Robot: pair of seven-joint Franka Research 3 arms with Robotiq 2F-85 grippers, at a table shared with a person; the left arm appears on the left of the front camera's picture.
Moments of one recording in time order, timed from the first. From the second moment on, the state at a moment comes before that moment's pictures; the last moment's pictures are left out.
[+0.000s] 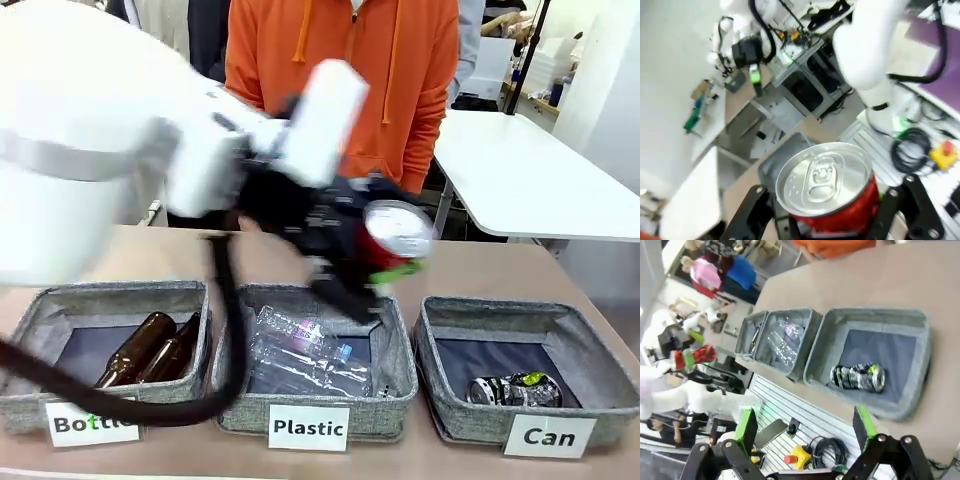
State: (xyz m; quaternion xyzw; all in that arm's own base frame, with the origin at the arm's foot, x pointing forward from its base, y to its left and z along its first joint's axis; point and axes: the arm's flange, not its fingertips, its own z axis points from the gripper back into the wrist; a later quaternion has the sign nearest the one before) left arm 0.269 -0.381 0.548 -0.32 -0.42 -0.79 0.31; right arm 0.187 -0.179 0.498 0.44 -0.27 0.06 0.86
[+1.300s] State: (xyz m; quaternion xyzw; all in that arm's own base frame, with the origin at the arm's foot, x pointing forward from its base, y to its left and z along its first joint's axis) left arm 0.371 -0.630 0.418 -0.22 -0.36 -0.83 0.35; right arm 0.158 -0.193 0.490 0.44 -0.28 0.07 0.85
